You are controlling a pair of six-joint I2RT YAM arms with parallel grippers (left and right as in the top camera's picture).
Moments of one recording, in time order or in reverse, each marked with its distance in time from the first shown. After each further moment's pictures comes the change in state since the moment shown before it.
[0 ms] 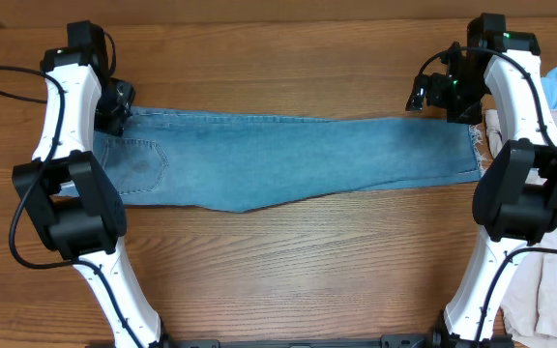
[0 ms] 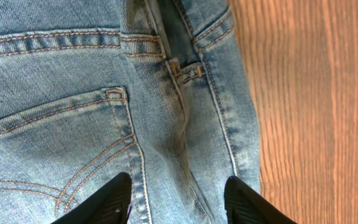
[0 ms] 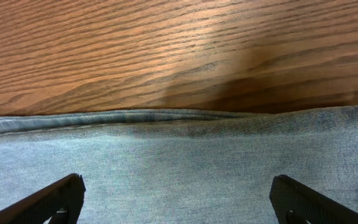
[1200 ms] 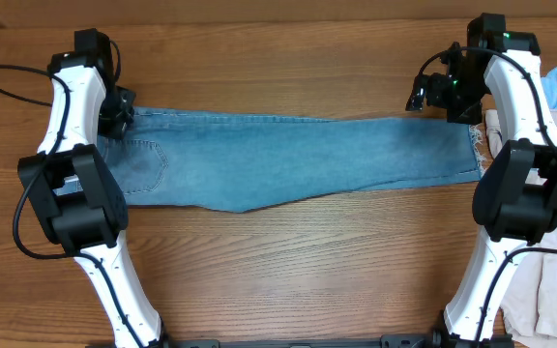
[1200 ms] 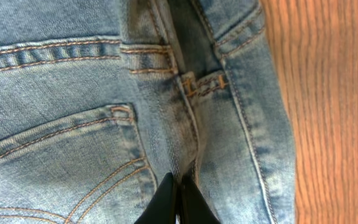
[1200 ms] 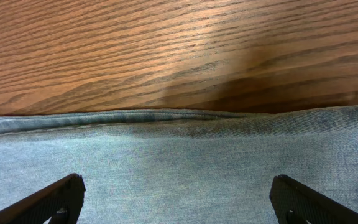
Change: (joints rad) left arm 0.000 0.053 0.005 -0.004 -0.031 0.043; right arm 0.000 0.000 0.000 0.000 0.000 0.000
